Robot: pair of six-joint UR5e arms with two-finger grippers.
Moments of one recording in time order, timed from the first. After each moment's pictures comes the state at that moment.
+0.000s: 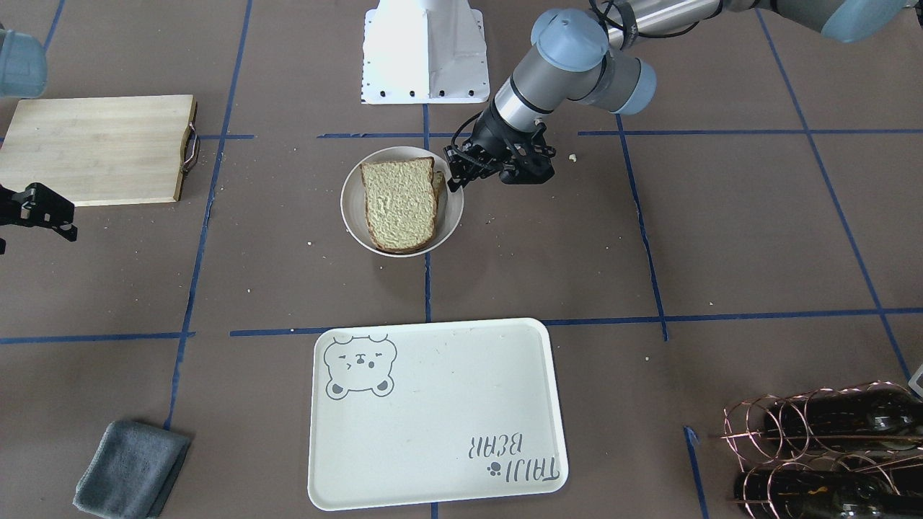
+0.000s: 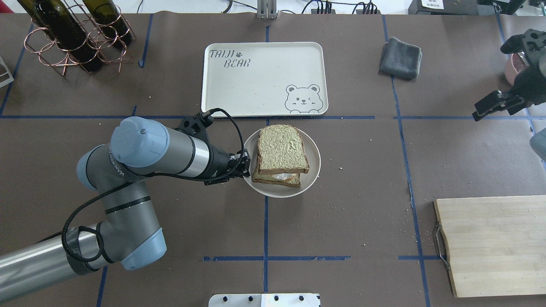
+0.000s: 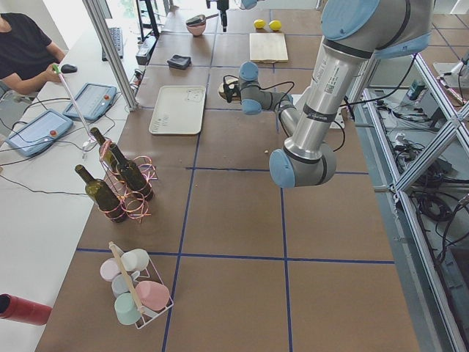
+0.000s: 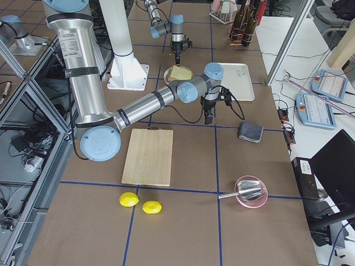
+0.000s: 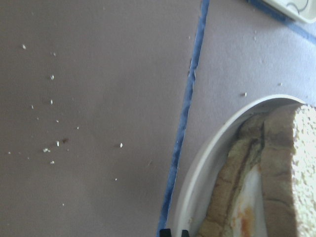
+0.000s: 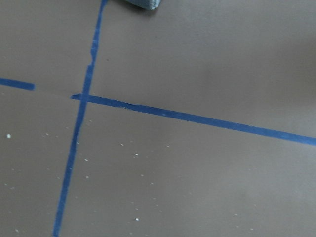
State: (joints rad) left arm -0.51 -2.10 -1.69 -2.19 -1.92 -1.80; right arm 1.18 -1.48 1.85 -1.57 2.27 0.35
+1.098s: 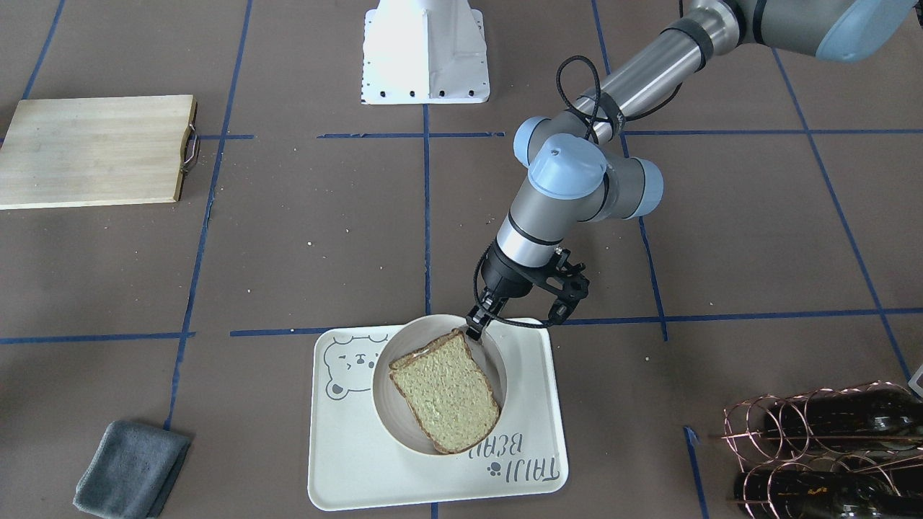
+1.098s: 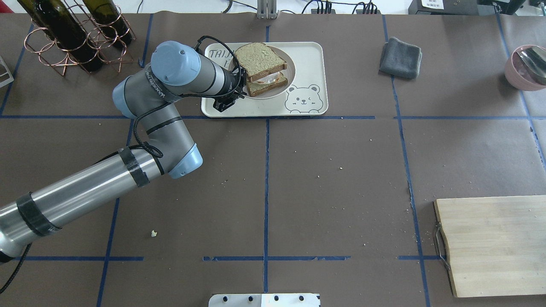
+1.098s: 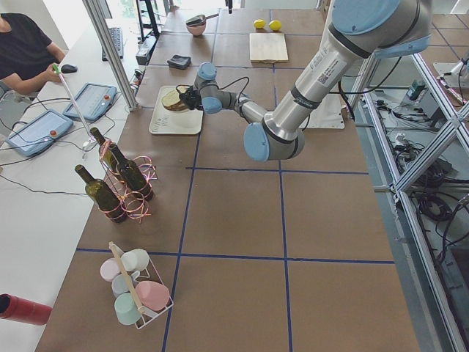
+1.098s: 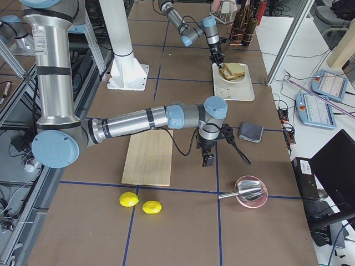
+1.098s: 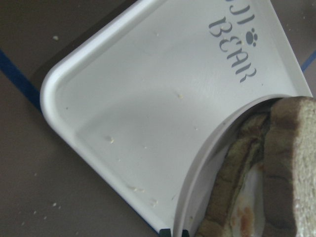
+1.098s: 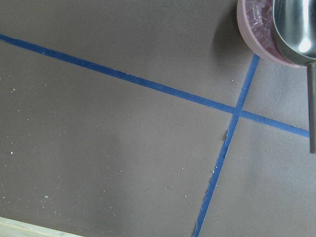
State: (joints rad) left arm -0.69 -2.41 -1.13 -2.31 -1.80 -2.15; right arm 1.39 -1.54 1.78 -1.74 2.26 -0.10
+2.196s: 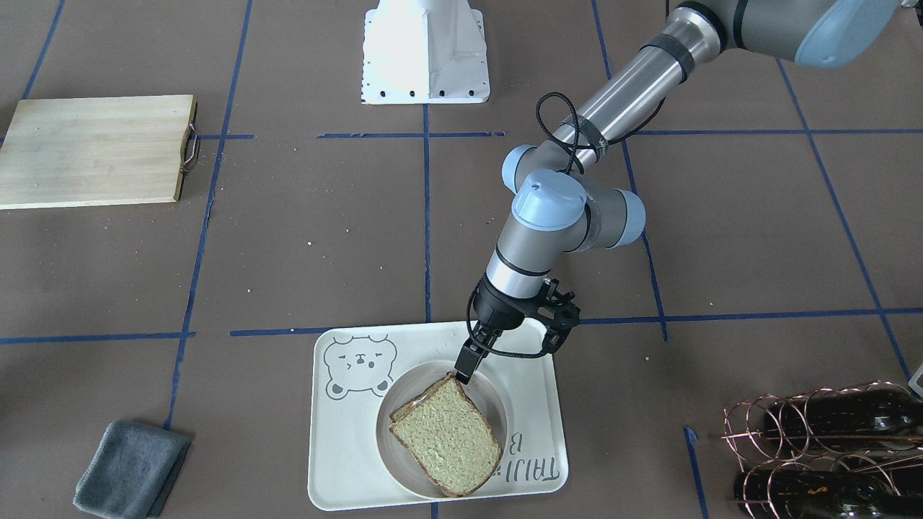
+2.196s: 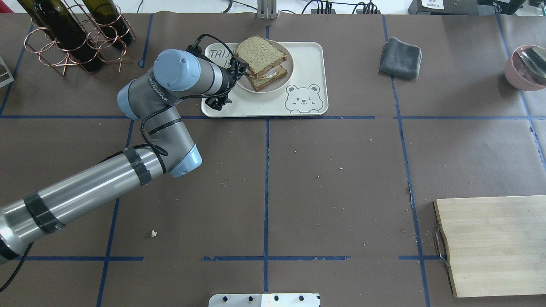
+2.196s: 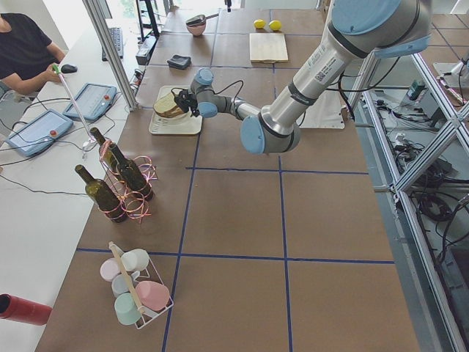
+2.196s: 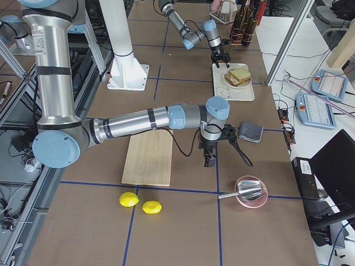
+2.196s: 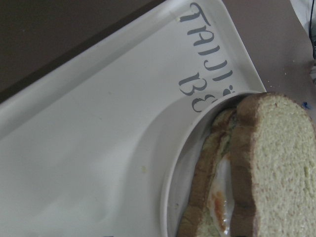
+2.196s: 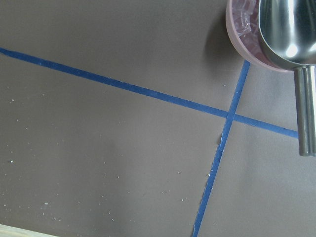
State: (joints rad) left arm -0.69 -2.38 -1.12 -2.40 -1.74 -2.03; right arm 1.41 -1.52 1.77 -1.74 2.27 -0.09
